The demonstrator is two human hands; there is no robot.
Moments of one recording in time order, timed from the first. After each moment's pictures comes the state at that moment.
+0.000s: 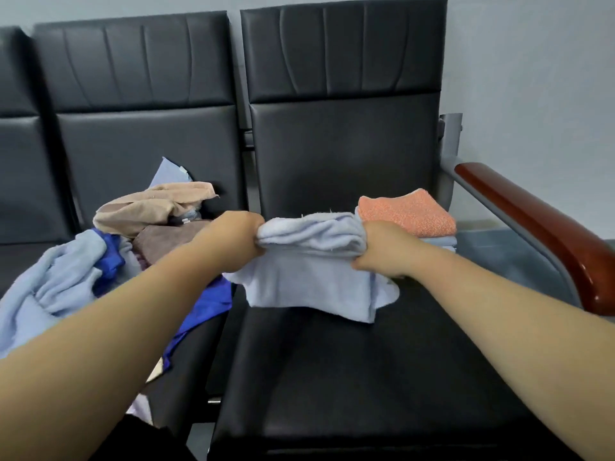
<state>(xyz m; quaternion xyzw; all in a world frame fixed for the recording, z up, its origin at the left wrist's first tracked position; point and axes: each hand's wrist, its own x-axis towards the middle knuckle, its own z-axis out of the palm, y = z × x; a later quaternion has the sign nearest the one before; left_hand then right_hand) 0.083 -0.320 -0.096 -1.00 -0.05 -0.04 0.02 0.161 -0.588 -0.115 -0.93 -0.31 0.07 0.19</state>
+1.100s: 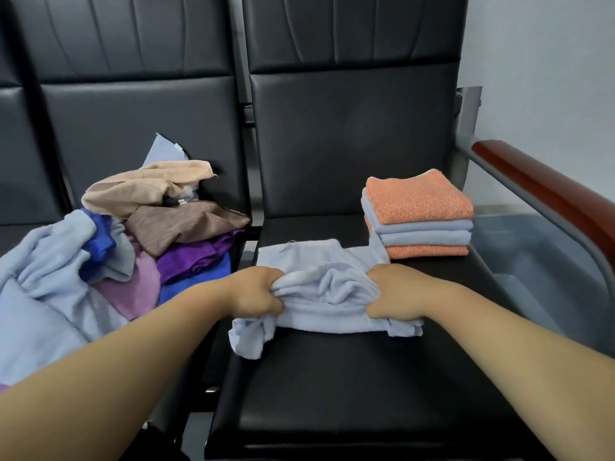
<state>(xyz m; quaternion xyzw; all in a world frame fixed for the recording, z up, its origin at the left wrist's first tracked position) 0.068 -0.317 -0.199 -0.96 -0.02 0.17 -0.24 0.157 -0.599 -0.202 -0.92 -0.29 0.22 0.12</state>
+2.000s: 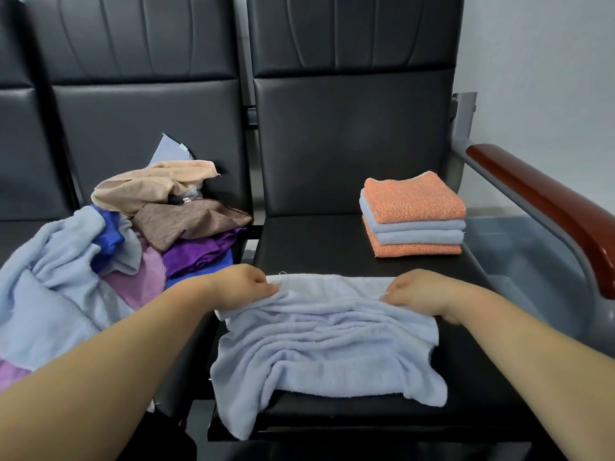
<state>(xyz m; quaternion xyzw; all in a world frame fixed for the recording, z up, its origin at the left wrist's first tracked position) 0.049 -0.304 -0.195 -0.95 -0.12 0.15 -0.23 0.144 -0.638 -0.196 -0.91 -0.08 0.29 0.29</state>
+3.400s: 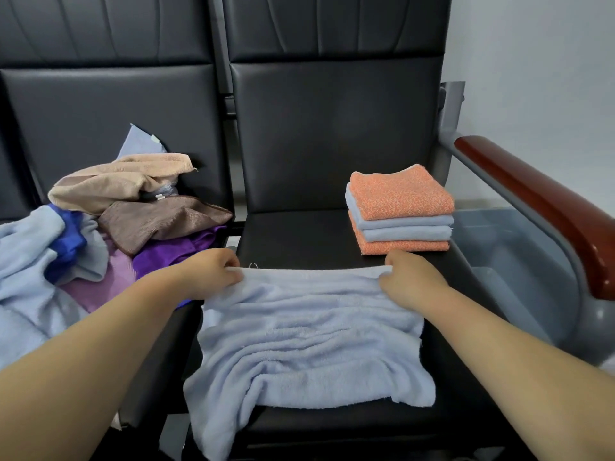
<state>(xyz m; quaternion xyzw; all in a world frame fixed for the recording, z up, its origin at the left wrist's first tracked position) 0.085 -0.272 -0.208 -0.98 -0.12 0.06 -0.16 0.169 -0.627 -0.218 -0.98 -0.09 0.08 0.17</state>
